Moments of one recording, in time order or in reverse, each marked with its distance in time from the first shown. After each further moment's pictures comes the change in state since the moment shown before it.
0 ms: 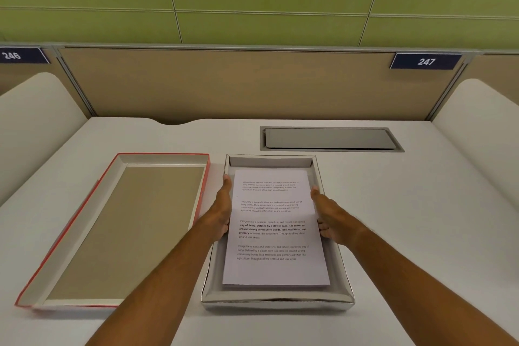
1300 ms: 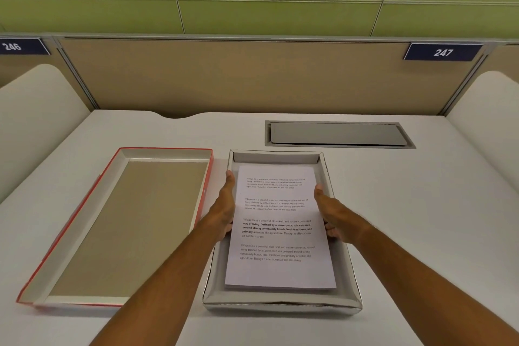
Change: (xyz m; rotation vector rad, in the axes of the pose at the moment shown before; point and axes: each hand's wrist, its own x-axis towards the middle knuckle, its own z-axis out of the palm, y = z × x) left_hand 0.016 -0.008 -0.007 0.031 0.041 -0.016; right_hand 0.022 0.005 -0.001 -0.067 -0.034 0.048
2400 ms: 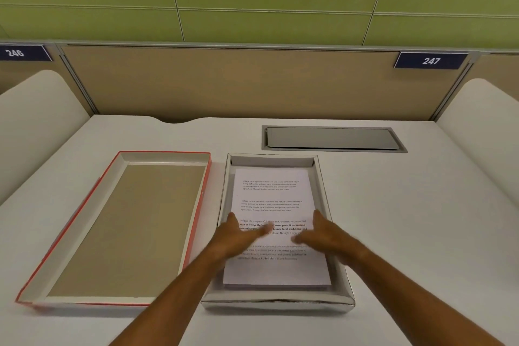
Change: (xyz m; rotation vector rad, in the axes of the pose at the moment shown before) left_hand -0.048 -0.035 0.012 0.581 0.021 0.176; right_hand -0.040 0.019 0.018 -0.492 -0.044 -0.216
